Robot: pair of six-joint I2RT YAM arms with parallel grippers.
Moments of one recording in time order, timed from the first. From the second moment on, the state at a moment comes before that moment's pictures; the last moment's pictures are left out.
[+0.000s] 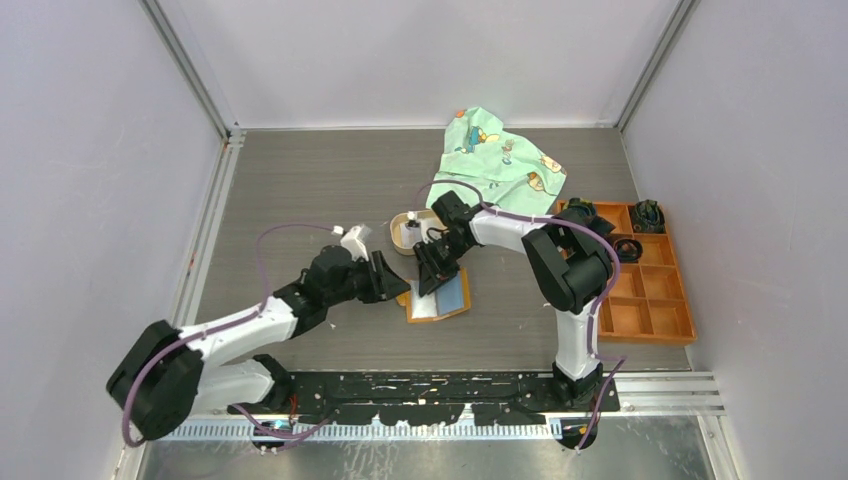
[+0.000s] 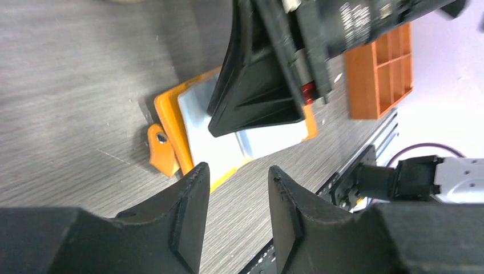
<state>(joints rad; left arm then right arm) -0.70 1.21 0.44 0.24 0.21 -0.82 0.61 1.97 1.24 -0.54 -0.66 0.10</state>
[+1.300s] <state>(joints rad) -0.62 1.28 0.69 0.11 0.28 -0.86 0.47 1.83 1.14 -0.58 -0.91 -0.03</state>
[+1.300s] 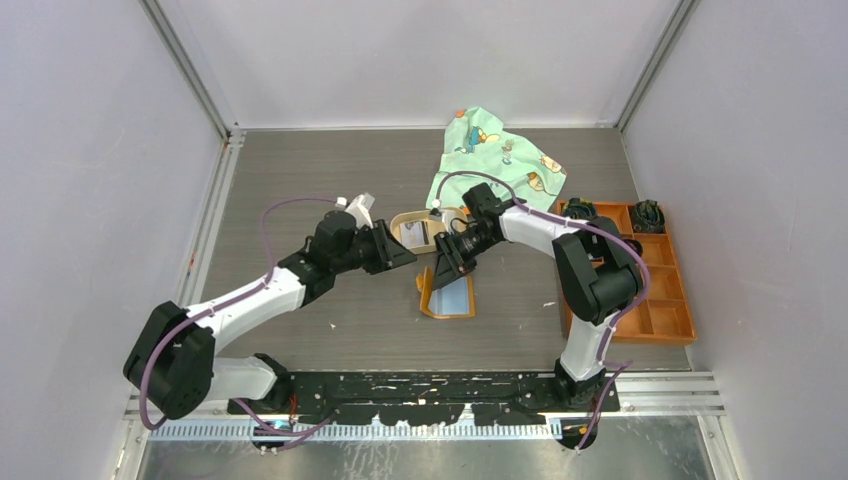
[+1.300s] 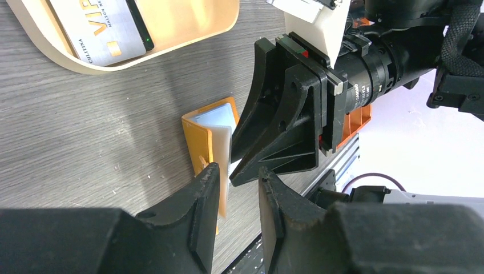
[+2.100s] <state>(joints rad) -0.60 1.23 0.66 0.08 0.22 -0.83 0.42 1.82 1.15 -0.66 -1.02 -0.09</state>
